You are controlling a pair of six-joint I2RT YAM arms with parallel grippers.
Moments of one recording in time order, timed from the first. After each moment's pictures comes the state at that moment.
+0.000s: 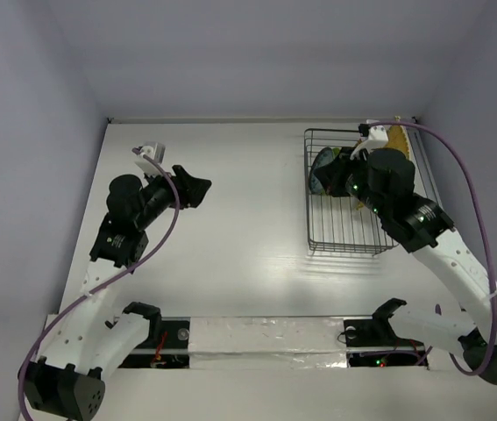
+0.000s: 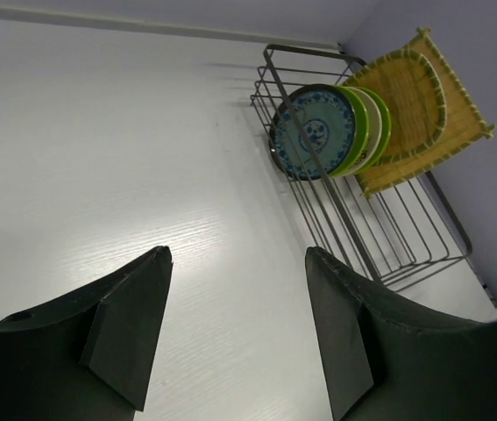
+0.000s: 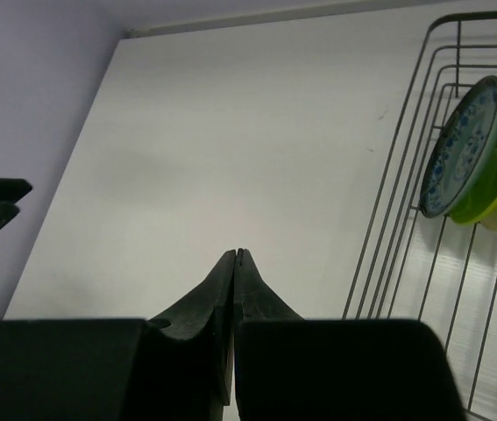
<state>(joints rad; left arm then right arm) -0.25 0.83 0.79 -0.12 0.34 -0.45 0.59 1.02 1.23 -0.46 0.12 0.49</state>
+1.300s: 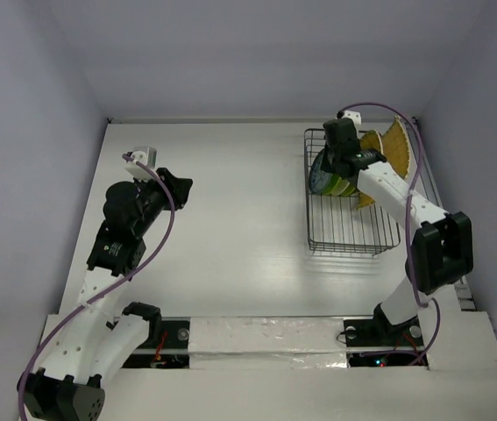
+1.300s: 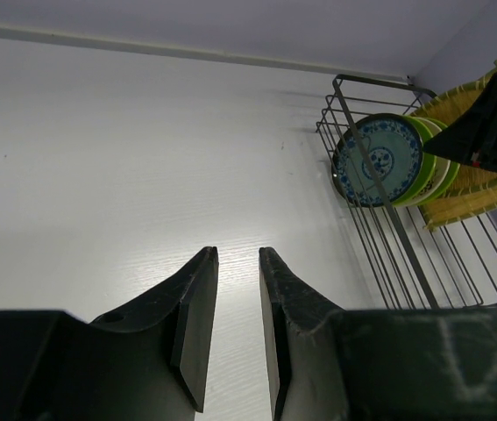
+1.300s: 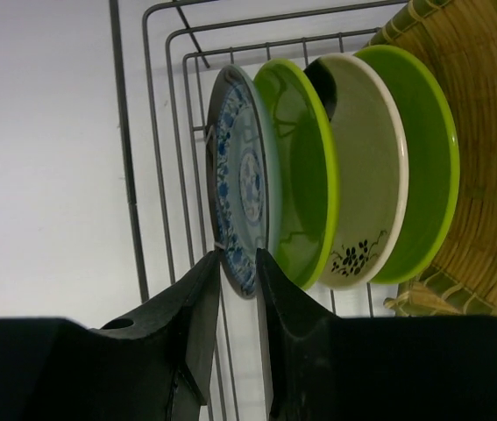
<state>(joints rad) -0.25 0.77 0.78 -0.15 0.16 -0.38 0.37 1.63 1.39 -0.47 0.40 0.41</state>
